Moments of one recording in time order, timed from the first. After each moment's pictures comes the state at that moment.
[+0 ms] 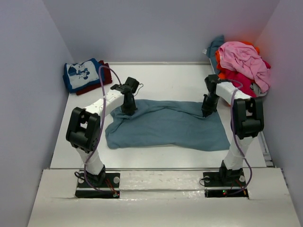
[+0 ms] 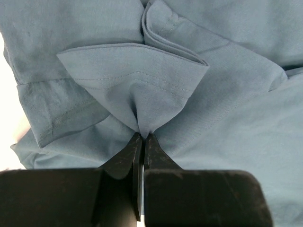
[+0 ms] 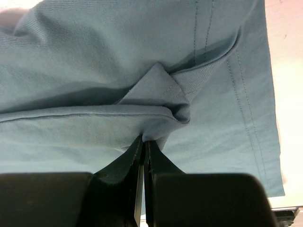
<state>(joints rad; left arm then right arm) -0.45 1.76 1.33 -0.80 -0.17 -0.61 0.10 1.94 1.43 -0.95 0.03 0.46</state>
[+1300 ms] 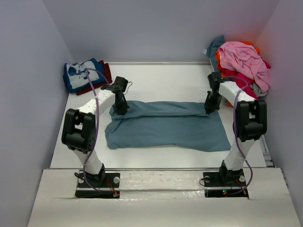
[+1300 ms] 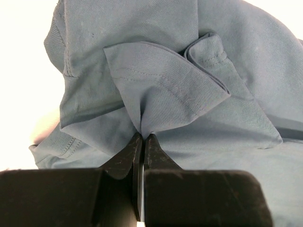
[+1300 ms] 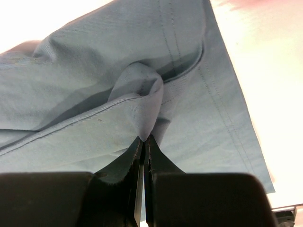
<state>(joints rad) -0.31 1.73 1.26 -0.77 -0.14 -0.64 0.09 1.89 1.43 -0.94 0.11 0.49</state>
